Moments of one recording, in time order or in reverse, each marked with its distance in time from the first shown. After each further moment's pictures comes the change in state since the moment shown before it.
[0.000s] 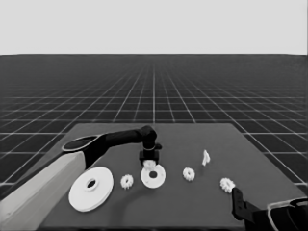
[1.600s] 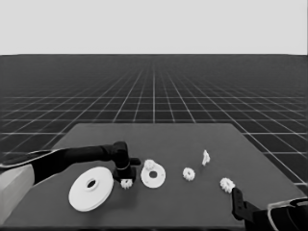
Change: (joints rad) left arm 0.104 -0.440 0.635 0.124 0.030 -0.197; right arm 0.000 0.000 0.000 0.000 0.000 0.000
